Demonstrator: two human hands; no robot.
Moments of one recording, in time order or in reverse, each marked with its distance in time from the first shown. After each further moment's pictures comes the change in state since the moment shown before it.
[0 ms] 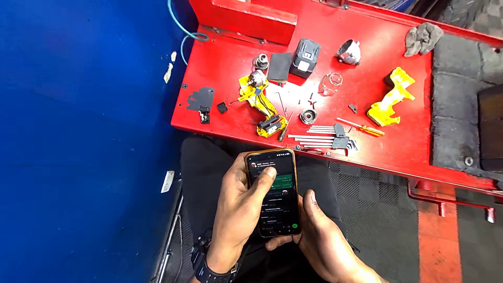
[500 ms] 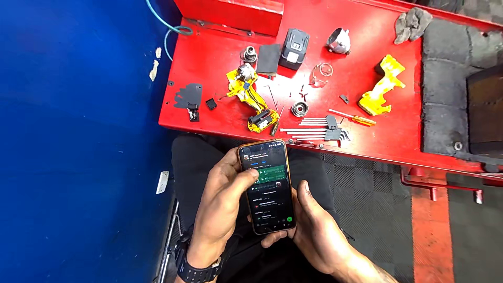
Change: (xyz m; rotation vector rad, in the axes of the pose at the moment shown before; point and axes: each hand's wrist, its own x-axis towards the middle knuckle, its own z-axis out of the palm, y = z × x) left_hand 0.005 0.004 -0.013 -0.055 -0.141 -0.041; right_hand -0.002 -0.003 -0.001 0.062 0.008 0.044
